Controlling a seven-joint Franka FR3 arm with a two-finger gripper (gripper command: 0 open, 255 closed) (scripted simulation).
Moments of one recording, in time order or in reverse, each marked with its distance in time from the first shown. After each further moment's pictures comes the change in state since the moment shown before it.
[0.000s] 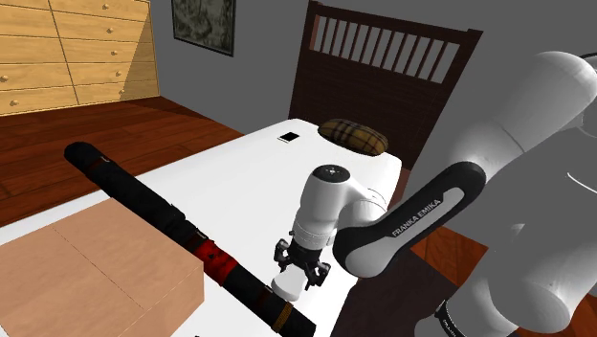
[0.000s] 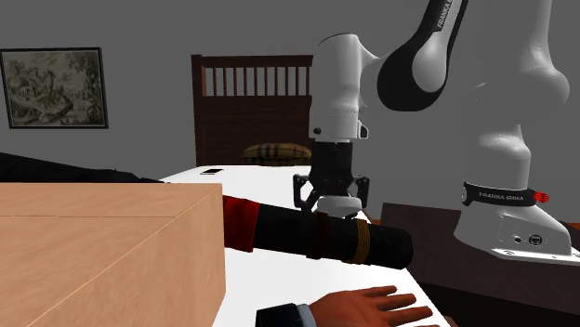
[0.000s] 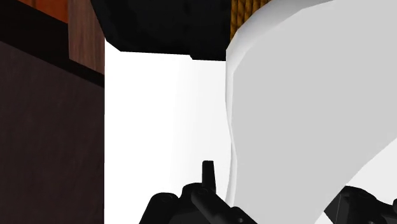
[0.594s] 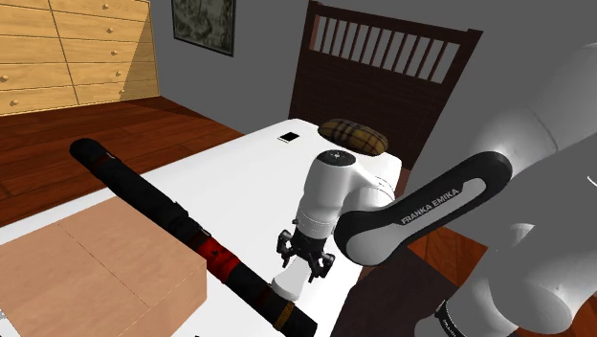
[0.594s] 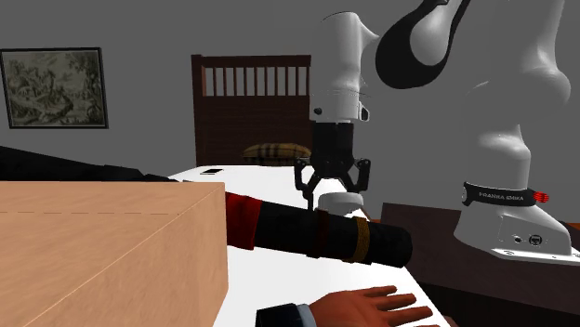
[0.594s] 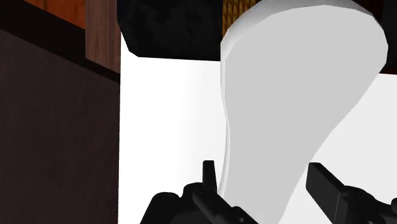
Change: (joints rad) arm 0.020 -0.111 -0.010 0.010 0.102 -0.115 -0.075
